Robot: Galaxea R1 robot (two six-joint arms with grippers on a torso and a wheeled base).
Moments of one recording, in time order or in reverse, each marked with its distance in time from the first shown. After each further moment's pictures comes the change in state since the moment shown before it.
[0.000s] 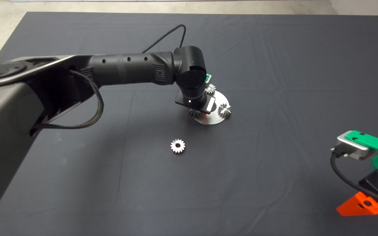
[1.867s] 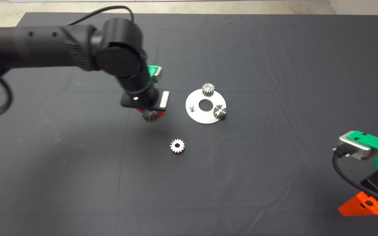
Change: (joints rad) left arm -0.150 -0.463 0.478 -0.177 0.134 -0.302; right arm 0.000 -0.007 0.002 0.000 -0.001 0.001
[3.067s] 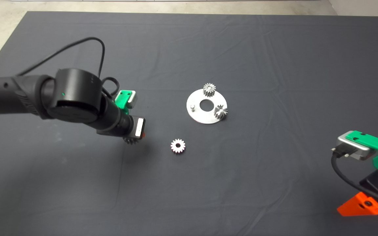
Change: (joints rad) left arm 0.179 -0.125 0.193 0.234 -0.064 -0.064; right arm 0.000 -0.001 0.000 0.000 0.001 0.000
